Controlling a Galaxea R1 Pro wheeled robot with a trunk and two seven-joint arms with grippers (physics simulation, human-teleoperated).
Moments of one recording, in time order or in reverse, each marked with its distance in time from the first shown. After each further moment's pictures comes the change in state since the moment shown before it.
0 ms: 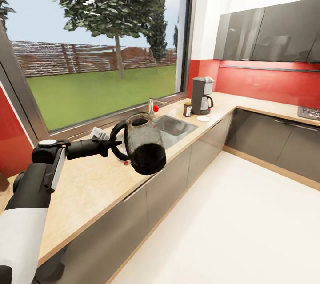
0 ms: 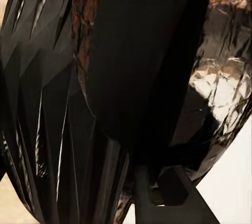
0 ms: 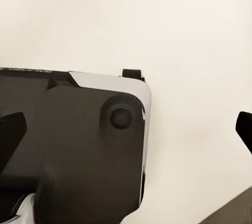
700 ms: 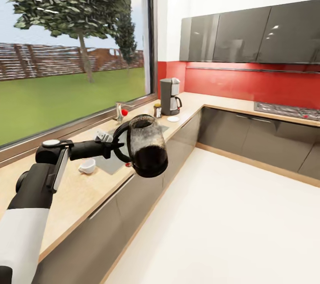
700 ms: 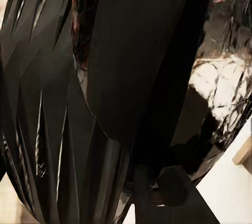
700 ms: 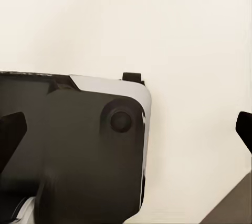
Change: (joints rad) left arm 0.001 0.000 -0.034 0.002 0.000 0.000 0.002; right arm 0.000 0.000 0.000 0.000 -0.001 -0.001 0.001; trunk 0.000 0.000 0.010
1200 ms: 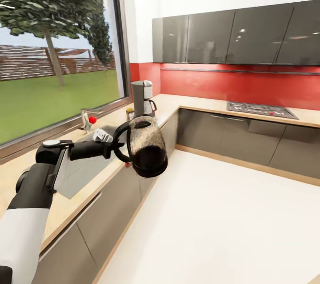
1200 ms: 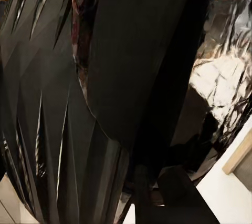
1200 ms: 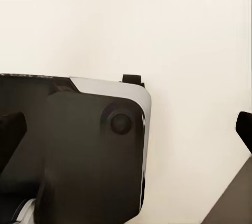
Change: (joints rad) left arm 0.000 0.000 0.000 0.002 0.000 0.000 0.004; right arm 0.000 0.000 0.000 0.000 -0.001 0.001 0.000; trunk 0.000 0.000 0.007
